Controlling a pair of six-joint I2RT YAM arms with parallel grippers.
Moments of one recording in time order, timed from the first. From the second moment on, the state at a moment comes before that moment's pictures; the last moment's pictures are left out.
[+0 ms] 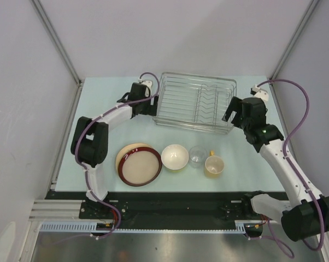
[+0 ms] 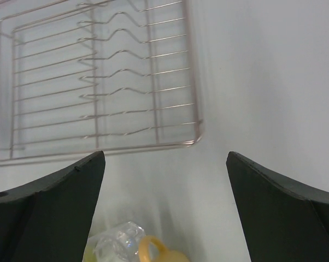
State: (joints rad) left arm -0.36 1.96 1.43 -0.23 -0.04 -0.11; right arm 0.28 1.09 1.02 -0.48 0.31 0.48
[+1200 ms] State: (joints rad) left arm -0.29 1.55 1.01 -0.31 -0.07 -0.02; right arm 0.26 1.75 1.38 -0.50 0.11 0.47
